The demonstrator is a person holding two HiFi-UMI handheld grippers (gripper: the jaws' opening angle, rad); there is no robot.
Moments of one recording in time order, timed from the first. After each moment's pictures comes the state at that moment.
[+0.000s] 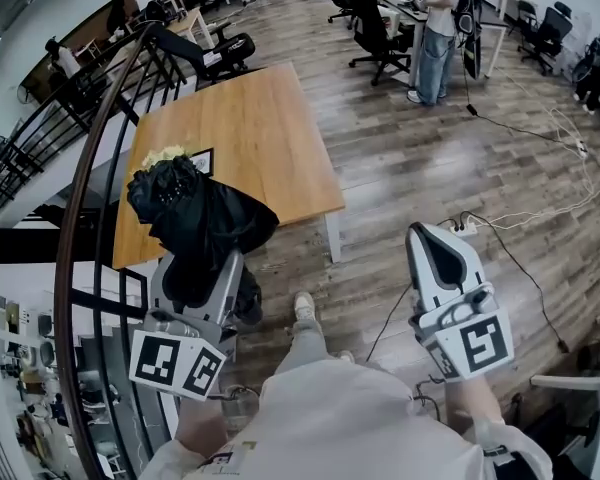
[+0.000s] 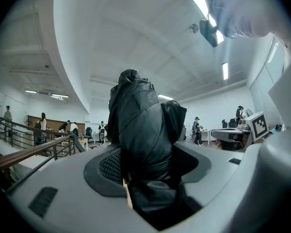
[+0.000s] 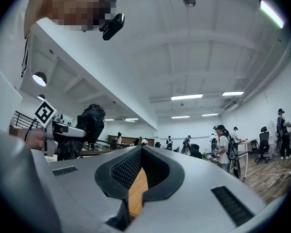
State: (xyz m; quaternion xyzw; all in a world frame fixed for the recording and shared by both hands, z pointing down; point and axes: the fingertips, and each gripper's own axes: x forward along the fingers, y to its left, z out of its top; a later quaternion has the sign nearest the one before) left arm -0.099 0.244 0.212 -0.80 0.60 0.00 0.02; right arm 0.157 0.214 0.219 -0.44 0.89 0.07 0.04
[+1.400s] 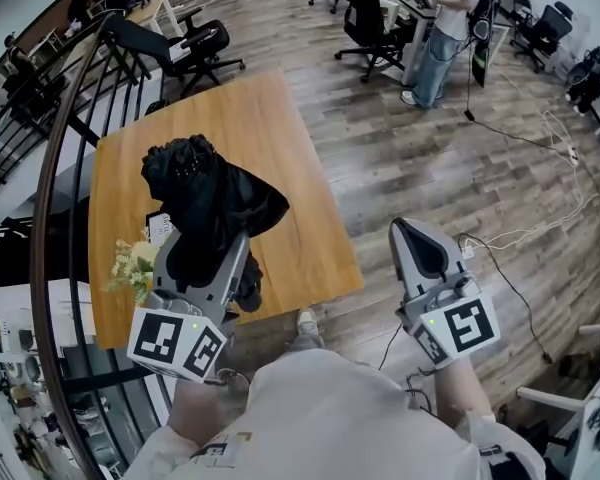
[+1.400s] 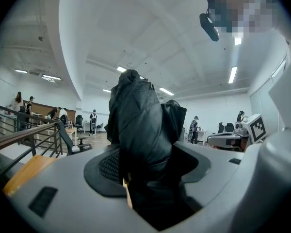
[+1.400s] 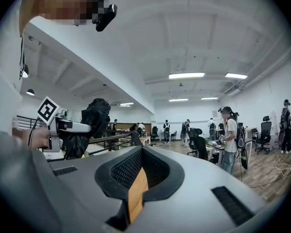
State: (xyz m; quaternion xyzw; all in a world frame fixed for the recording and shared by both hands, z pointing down) left arm -0.190 -0.110 0.269 -0.83 0.56 -0.01 -0.04; right arm 0.044 -0.118 0.283 -0.45 0.89 0.00 -0.04
